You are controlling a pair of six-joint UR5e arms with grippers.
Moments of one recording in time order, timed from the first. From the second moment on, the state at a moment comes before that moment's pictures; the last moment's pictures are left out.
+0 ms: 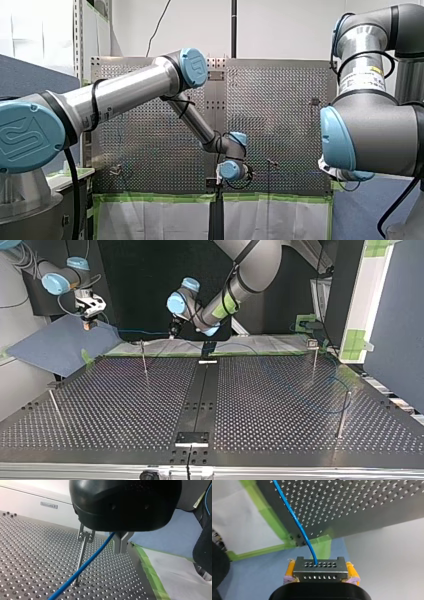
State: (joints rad) left arm -0.75 -2.69 -1.17 -2.67 -1.84 -1.69; right arm 1.42 -0.75 1.82 -0.77 1.24 1.85
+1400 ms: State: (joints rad) left arm -0.73 -2.70 -1.16 -2.67 -1.79 -1.79; right arm 1.45 -0.74 1.75 -0.84 1.19 1.91
